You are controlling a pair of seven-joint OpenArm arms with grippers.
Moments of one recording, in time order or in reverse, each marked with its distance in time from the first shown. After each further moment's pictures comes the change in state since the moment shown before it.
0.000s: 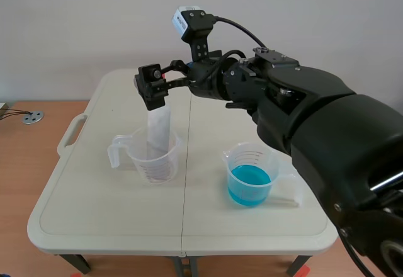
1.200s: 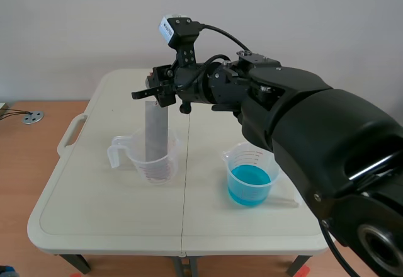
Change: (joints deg) left arm 0.0 0.0 0.0 0.0 0.0 0.0 -2.6; right arm 1.8 -2.4 -0.6 -5.1 0.0 0.0 0.1
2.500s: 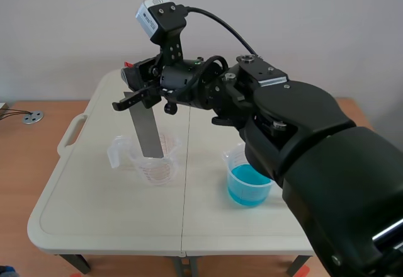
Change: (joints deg) left arm 0.0 0.0 0.0 0.0 0.0 -0.1 0.1; right arm -10.8 1.4 0.4 19.4 -9.0 6.7 4.5
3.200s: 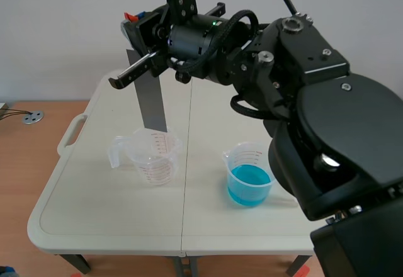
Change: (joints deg) left arm 0.0 0.0 0.0 0.0 0.0 0.0 0.0; right arm -12.0 0.0 5.4 29.0 -10.6 0.2 -5.7
